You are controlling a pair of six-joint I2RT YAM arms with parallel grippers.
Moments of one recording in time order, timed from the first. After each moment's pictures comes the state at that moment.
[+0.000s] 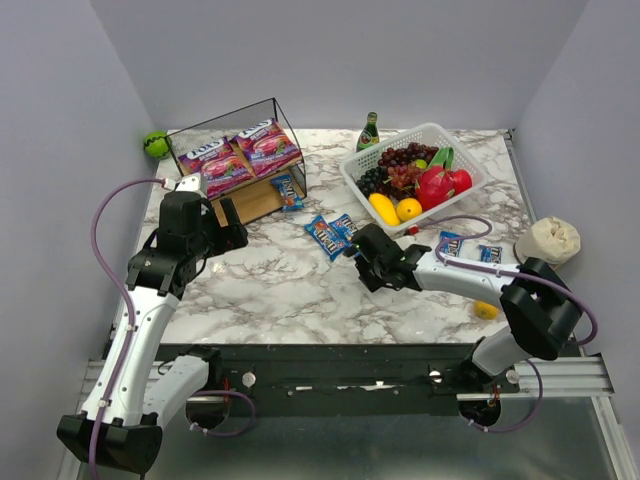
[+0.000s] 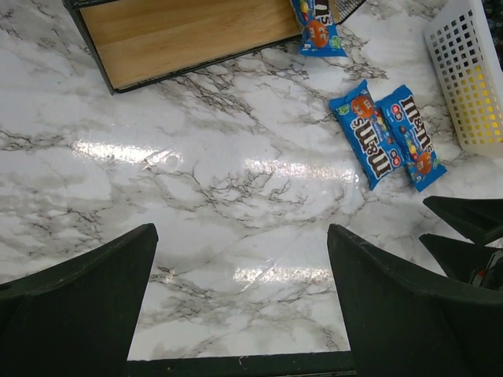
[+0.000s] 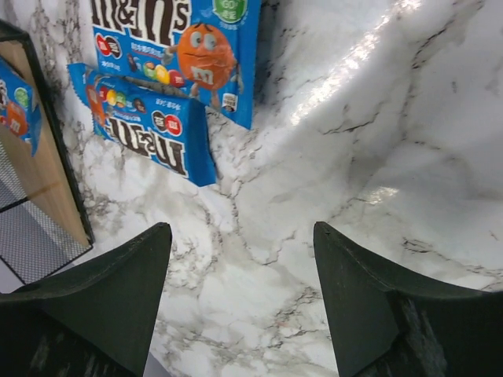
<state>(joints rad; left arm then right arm) -0.19 0.88 1.02 -0.78 -0.03 -0.42 0.84 1.53 0.86 -0.31 0.35 1.68</state>
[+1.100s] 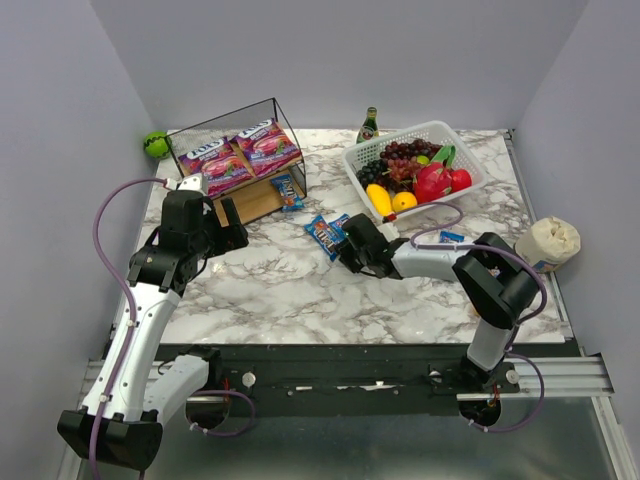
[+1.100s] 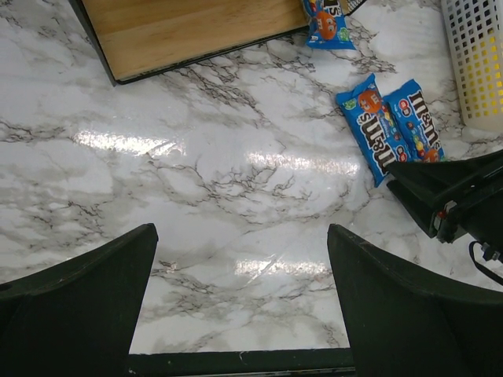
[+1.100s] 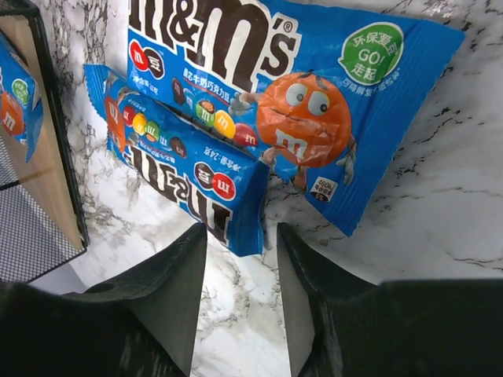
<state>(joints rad) -0.20 0.90 1.02 -0.80 -0.03 -0.42 0.77 1.79 0.93 0.01 0.27 1.49</state>
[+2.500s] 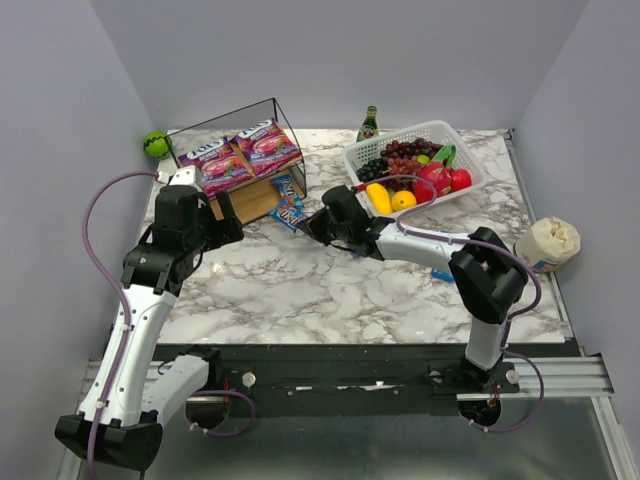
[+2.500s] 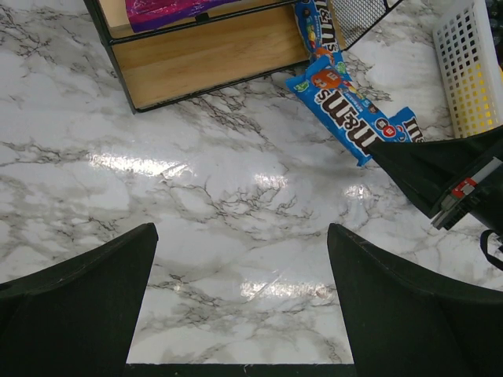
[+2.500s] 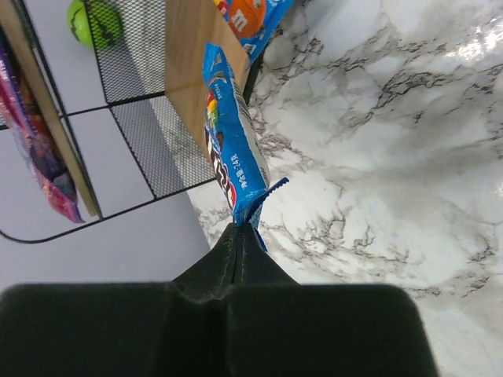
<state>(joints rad) -0.20 0.90 1.09 -0.80 -0.08 -0.41 0.82 1.85 1.23 0.05 0.11 1.47</state>
